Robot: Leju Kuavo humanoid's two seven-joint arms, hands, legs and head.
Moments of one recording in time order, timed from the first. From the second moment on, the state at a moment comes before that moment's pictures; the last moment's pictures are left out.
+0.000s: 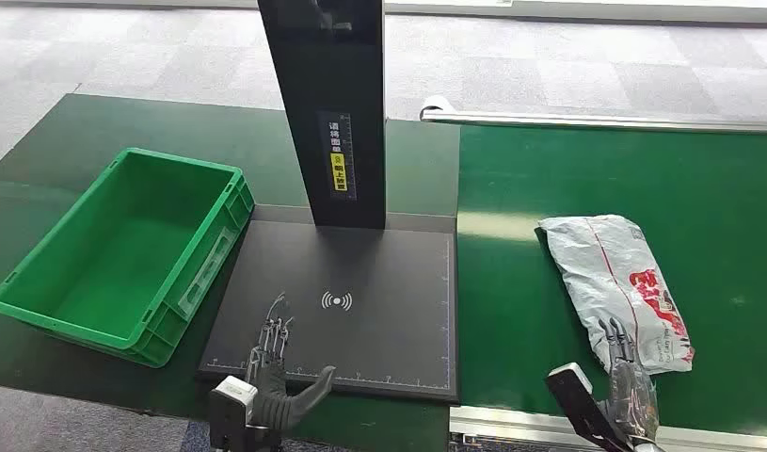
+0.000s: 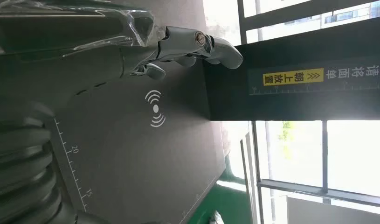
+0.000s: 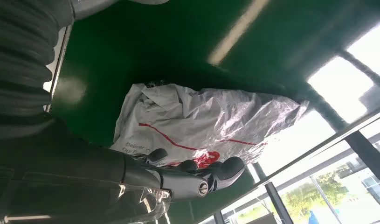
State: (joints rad) left arm 0.11 -0.15 -0.34 -1.31 -0.03 0.22 -0.59; right arm 0.12 0.08 -0.33 -1.34 0.97 -0.24 -0.30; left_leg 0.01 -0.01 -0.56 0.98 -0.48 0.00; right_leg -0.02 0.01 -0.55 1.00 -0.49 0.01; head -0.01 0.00
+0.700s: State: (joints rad) left arm 0.06 -0.14 -0.39 -1.28 0.00 0.22 -0.60; right arm -0.17 0.05 -0.18 -0.95 1.19 -0.35 -0.20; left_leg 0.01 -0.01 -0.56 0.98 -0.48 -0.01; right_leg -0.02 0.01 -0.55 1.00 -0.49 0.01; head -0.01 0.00
